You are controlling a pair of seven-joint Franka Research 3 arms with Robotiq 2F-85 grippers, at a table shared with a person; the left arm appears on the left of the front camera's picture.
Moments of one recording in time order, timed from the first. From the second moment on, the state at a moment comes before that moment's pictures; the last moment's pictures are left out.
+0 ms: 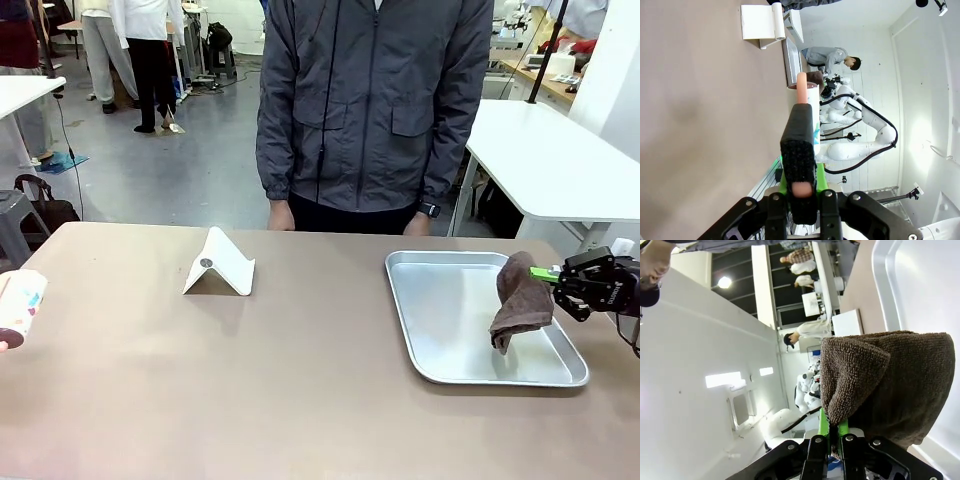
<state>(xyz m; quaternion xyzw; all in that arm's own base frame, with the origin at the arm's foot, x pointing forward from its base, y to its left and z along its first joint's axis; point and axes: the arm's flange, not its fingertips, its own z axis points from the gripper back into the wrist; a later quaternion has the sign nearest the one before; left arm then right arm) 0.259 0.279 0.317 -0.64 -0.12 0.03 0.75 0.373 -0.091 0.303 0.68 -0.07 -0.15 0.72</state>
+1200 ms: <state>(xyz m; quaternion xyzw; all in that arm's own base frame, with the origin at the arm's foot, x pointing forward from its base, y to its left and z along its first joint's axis) 0.317 0.123 0.503 -0.55 -0.11 -0.01 0.83 0.403 0.074 0.394 0.68 -0.09 -0.02 0.73</state>
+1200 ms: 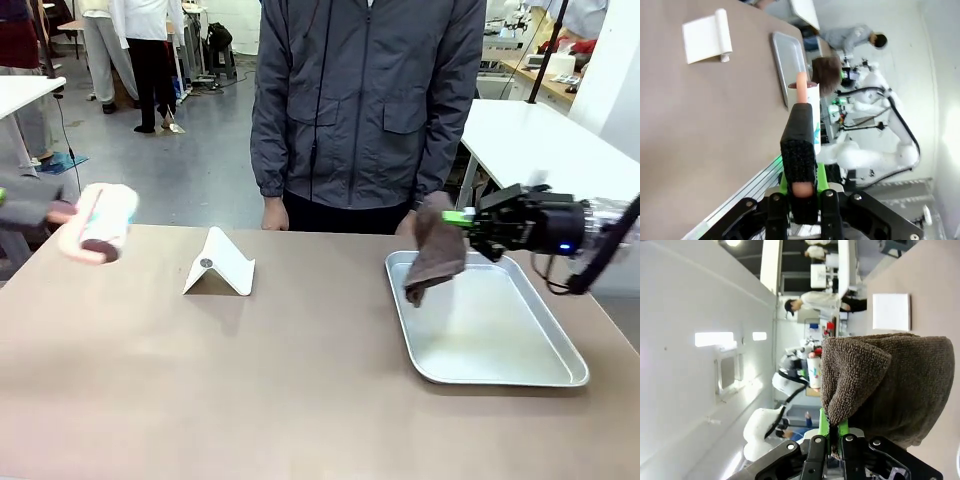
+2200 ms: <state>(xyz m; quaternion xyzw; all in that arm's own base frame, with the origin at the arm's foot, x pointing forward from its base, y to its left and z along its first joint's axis) 0.438 -0.105 0.556 -0.28 -0.13 -0.01 0.95 0.470 0.231 0.318 0.53 -0.07 -0.02 0.85</state>
